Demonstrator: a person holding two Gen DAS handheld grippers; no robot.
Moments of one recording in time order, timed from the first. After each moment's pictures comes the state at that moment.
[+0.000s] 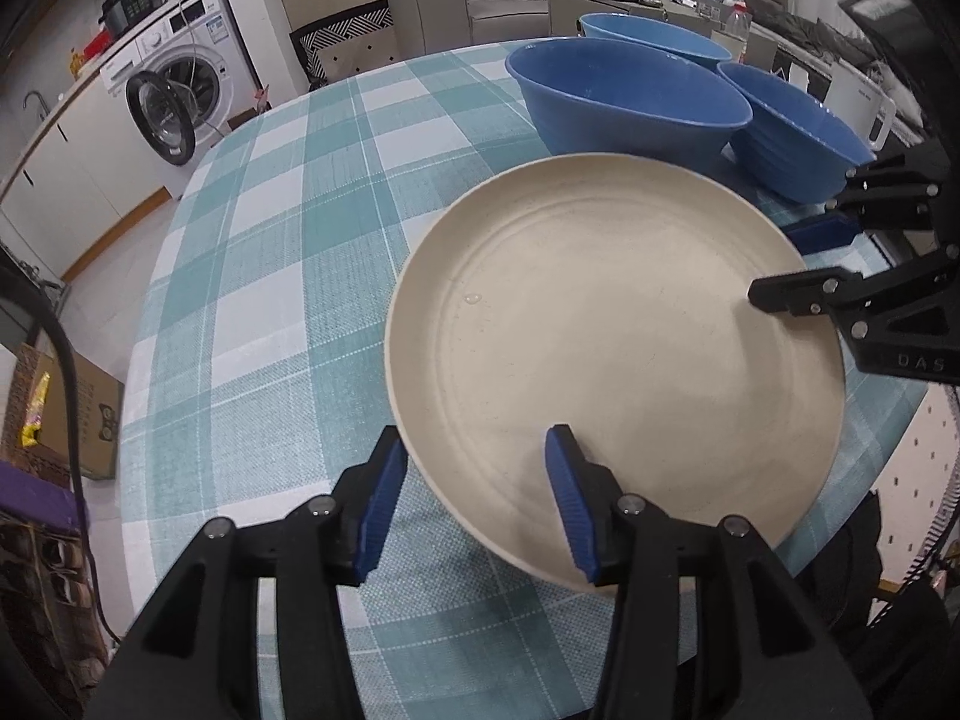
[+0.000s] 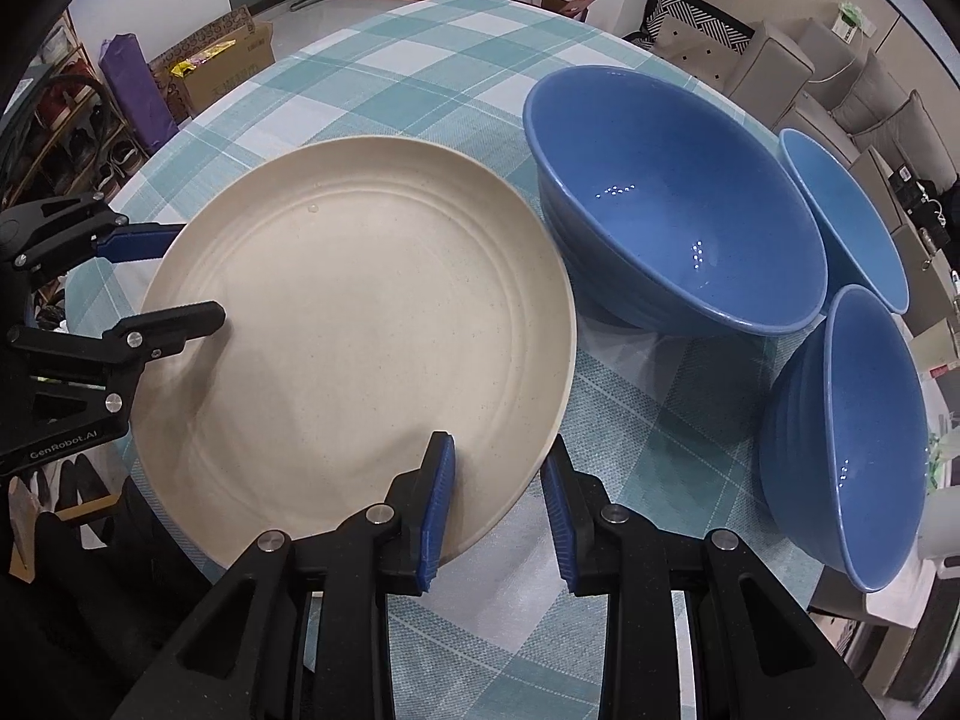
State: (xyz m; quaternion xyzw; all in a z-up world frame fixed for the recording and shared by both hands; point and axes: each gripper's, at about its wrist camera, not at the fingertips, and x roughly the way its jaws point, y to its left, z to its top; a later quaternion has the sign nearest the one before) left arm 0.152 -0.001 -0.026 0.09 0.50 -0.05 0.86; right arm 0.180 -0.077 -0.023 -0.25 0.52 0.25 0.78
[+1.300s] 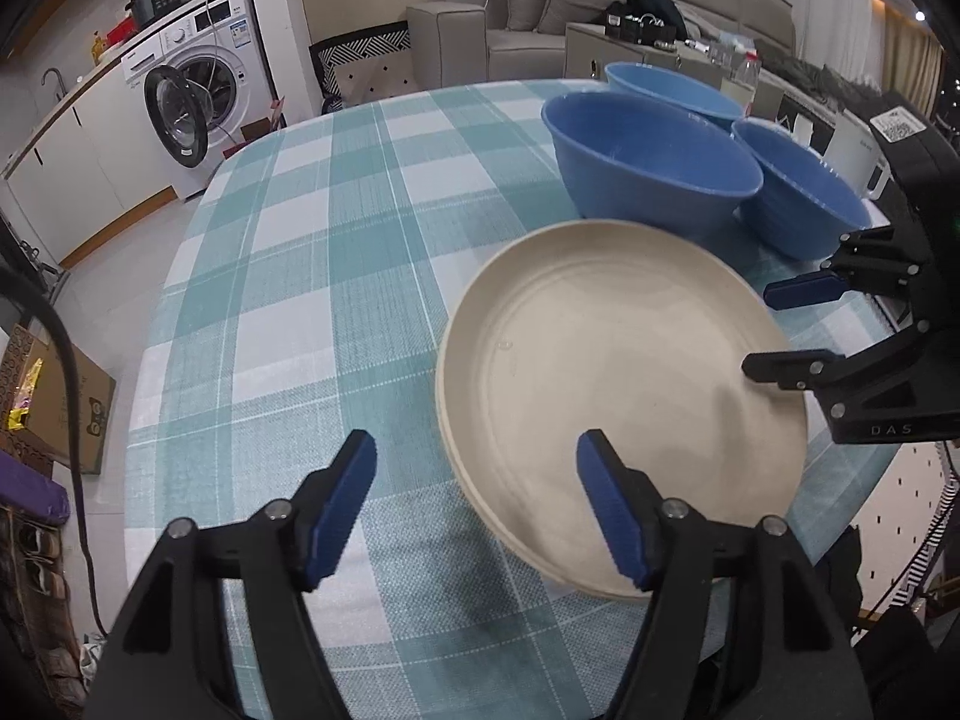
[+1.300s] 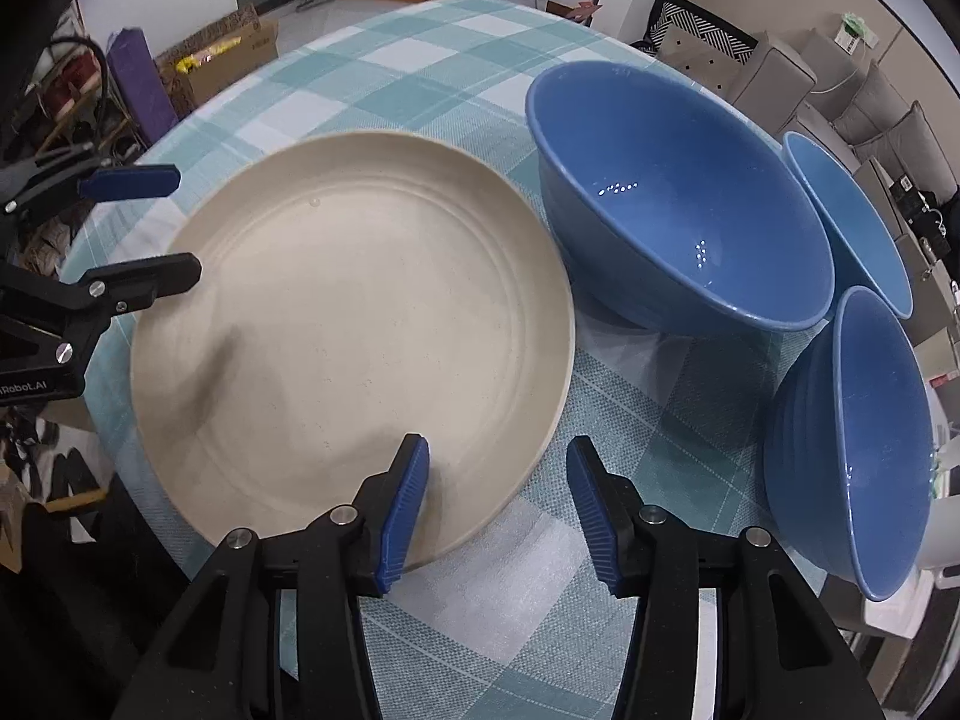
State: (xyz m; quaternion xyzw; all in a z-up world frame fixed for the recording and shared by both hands) left arm 0.154 0.024 -0.005 0.04 0.47 -0.06 0.88; right arm 0.189 -0.080 -0.033 -0.24 0.51 0.26 0.78
